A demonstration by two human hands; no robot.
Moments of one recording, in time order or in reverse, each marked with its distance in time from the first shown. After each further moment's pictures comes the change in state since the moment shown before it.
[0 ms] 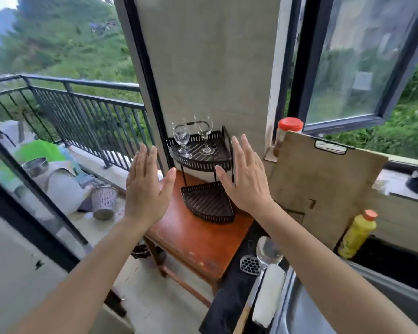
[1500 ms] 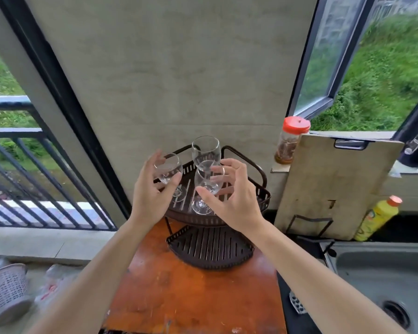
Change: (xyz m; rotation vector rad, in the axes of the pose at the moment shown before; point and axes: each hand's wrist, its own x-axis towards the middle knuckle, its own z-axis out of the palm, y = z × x) left_hand 0.276 -0.150 0.184 -0.940 -0.355 0.139; right_hand 0.165 -0.027 0.202 0.354 0.343 0.363
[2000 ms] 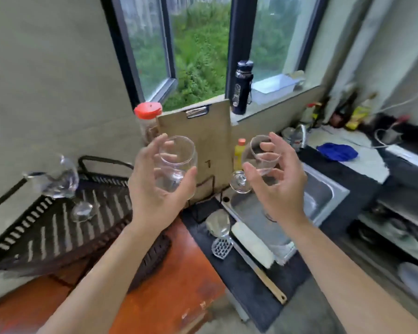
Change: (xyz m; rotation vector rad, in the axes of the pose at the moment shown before) left_hand -0.068 0.128 0.148 -0.494 -0.376 0.468; right_hand -0.136 -0.055 -0.207 -0.380 0.792 0.140
